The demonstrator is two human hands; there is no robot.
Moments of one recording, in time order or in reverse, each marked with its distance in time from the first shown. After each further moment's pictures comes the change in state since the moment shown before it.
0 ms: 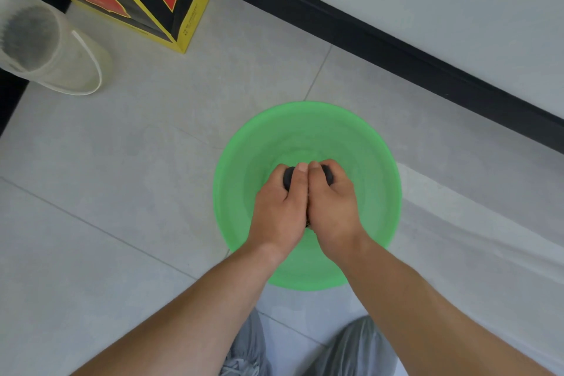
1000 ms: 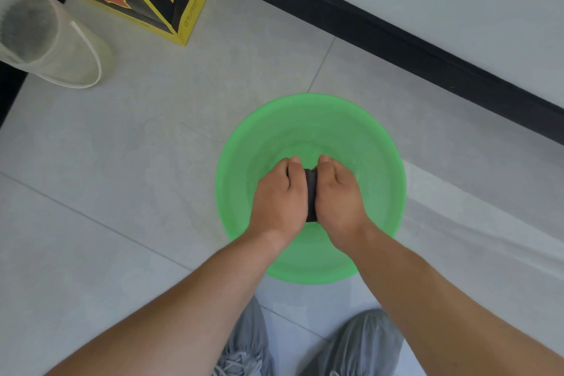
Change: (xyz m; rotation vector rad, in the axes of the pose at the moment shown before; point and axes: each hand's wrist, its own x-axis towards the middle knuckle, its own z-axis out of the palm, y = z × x) left_hand 0.008 0.000 -0.004 0.236 0.025 0.052; right_hand 0.009 0.008 -0.005 -0.201 -0.033 -0.060
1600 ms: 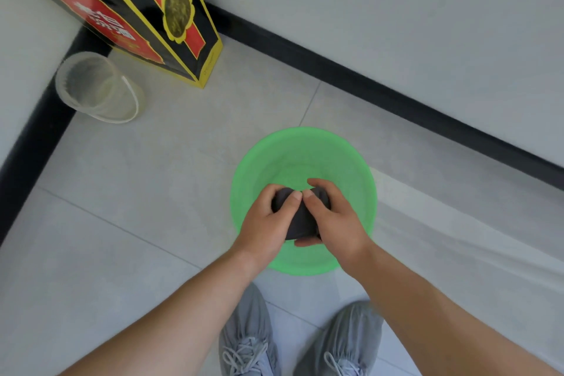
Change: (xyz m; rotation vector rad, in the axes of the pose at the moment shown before) left_hand -0.054 0.047 -0.071 -0.245 -0.212 -0.155; right_hand -0.076 -0.059 -0.031 0.124 -0.188 0.180
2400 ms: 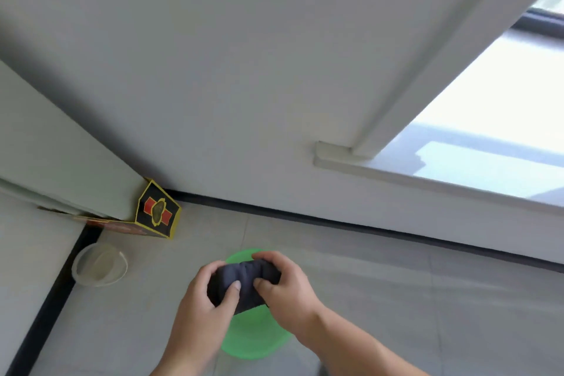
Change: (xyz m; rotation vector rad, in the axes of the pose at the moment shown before) left_hand -0.184 0.273 -0.073 0.272 0.043 0.262; right_hand -0.243 -0.244 -0.016 -0.238 0.128 -0.260
